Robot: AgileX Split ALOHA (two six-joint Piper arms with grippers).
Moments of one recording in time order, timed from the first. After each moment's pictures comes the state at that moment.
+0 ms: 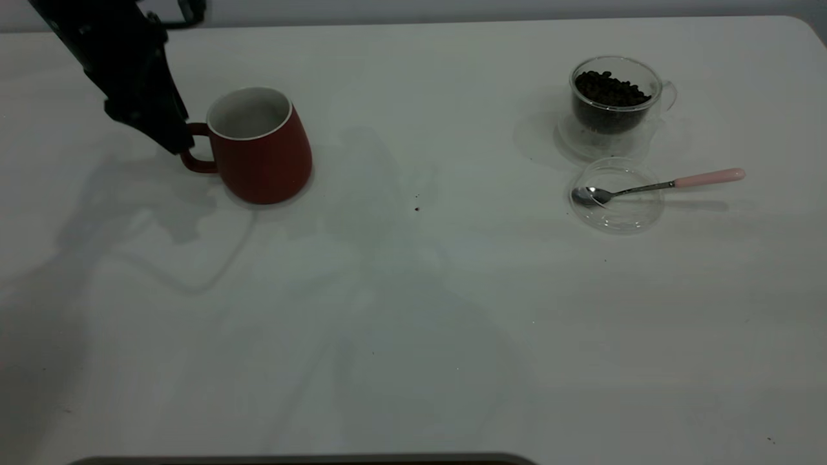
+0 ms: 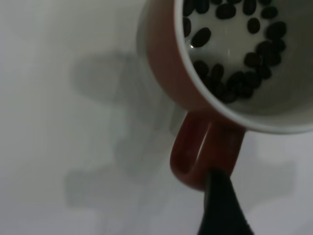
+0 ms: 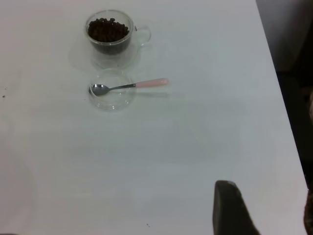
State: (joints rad) left arm -0.08 2.30 -1.49 -0.33 0.66 1.34; right arm -0.04 0.03 -0.47 0.03 1.12 -0.02
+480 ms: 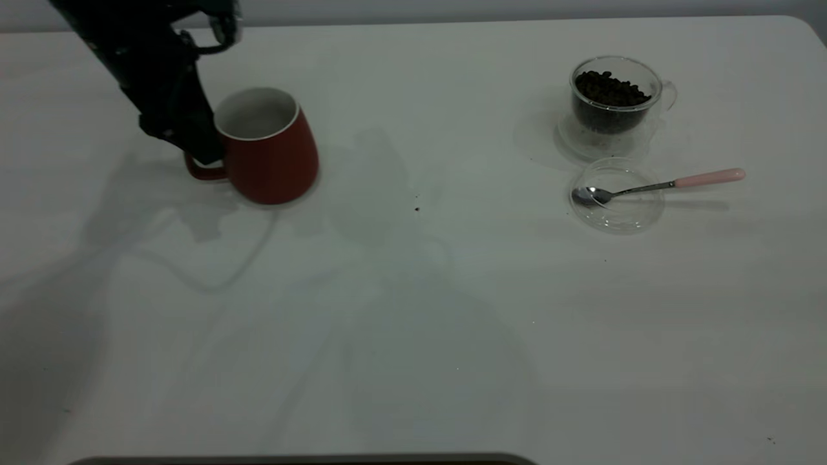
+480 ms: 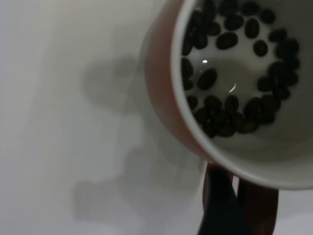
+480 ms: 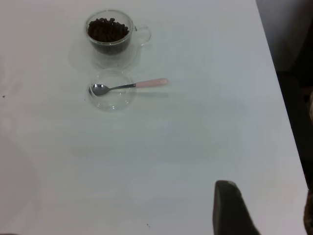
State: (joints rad) left arm -0.13 2.34 -1.50 -0.38 0.60 1.40; right arm -0.04 0.03 -0.47 0.03 1.12 -0.02
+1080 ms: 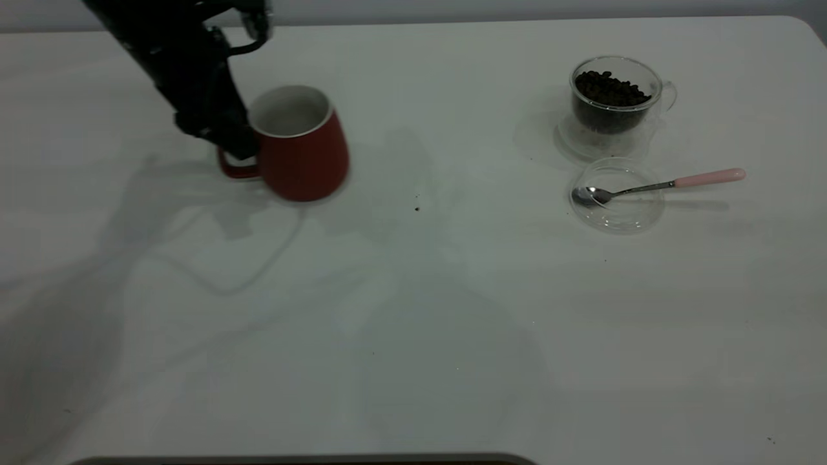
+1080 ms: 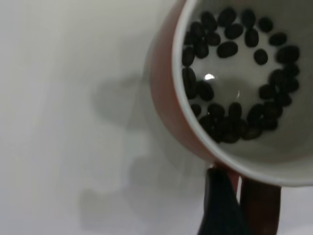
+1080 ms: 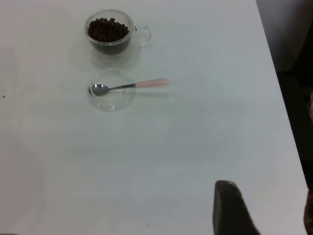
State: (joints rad) left arm -0.19 2.34 -1.50 -0.48 0.53 1.41; right arm -0.04 0.03 -0.47 0.03 1.12 -0.02
